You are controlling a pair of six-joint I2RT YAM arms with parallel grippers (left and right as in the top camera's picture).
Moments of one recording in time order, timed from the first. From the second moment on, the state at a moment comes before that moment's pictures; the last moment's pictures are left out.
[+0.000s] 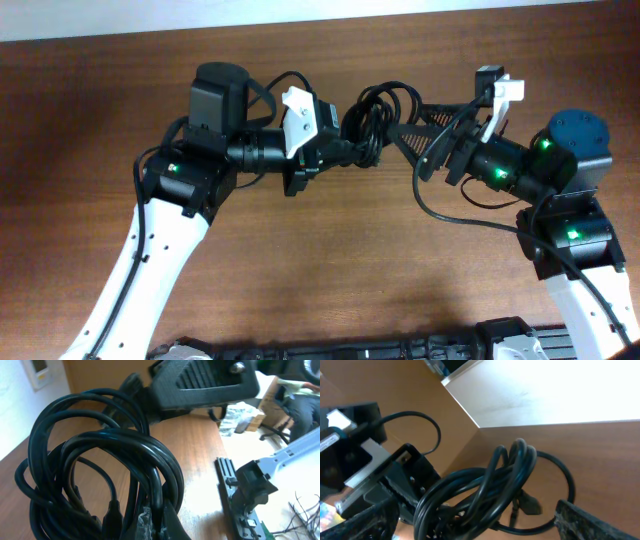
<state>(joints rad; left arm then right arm) -0.39 1.39 1.36 -0.58 1.07 0.48 0.08 0.98 0.98 -0.18 -0.83 0.53</state>
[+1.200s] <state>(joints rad) -0.39 1.40 1.36 -0.68 0.95 0.29 -0.01 0.99 0.98 -0.31 -0.69 0.67</state>
